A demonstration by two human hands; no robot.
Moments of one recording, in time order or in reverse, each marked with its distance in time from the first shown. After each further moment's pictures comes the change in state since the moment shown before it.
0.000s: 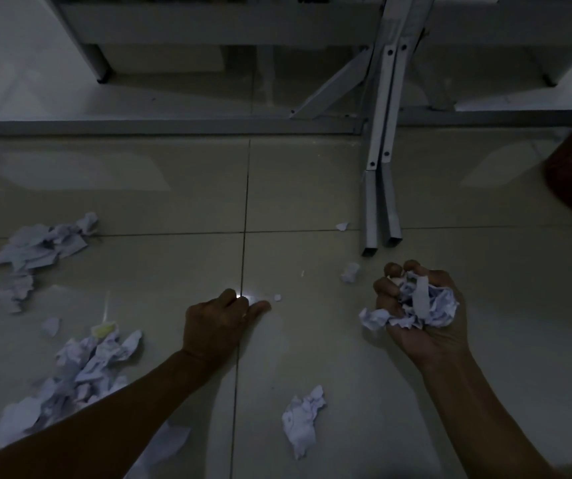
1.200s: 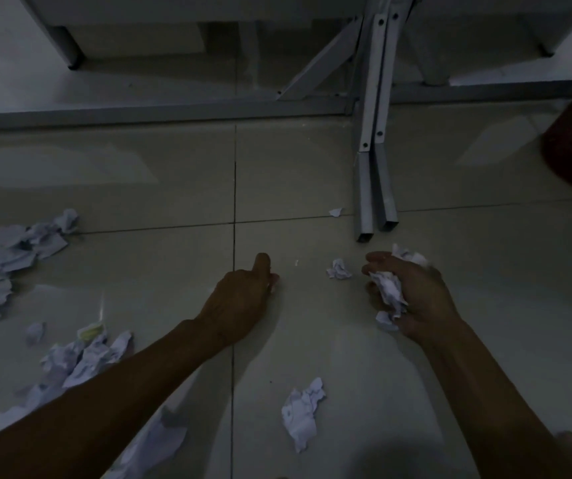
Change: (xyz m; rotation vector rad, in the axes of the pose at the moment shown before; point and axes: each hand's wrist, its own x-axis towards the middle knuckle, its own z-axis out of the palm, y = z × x) left_hand 0.053 0.024 -0.012 -0.415 -0.567 -0.113; right_hand 0.020 -0.003 0.048 -0.654 0.883 0.286
